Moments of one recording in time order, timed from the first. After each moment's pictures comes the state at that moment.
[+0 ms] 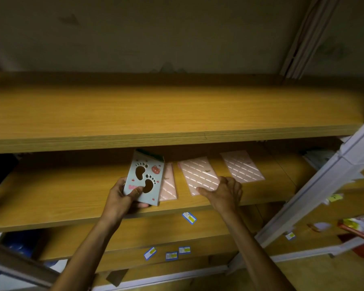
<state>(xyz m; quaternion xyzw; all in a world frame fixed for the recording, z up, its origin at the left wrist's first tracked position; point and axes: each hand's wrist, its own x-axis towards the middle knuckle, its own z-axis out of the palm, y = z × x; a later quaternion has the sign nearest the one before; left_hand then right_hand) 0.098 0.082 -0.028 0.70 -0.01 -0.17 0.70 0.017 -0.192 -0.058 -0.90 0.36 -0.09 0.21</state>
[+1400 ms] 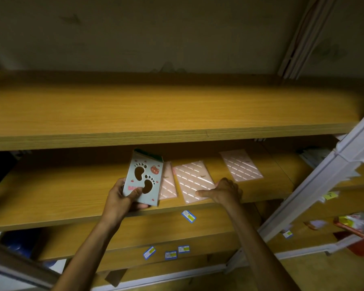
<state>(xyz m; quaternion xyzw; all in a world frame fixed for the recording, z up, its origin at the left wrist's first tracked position) 0.094 0.089 -0.032 0.69 -0.02 -0.17 0.71 0.027 -0.200 -0.038 -0.89 0.40 0.09 0.21</state>
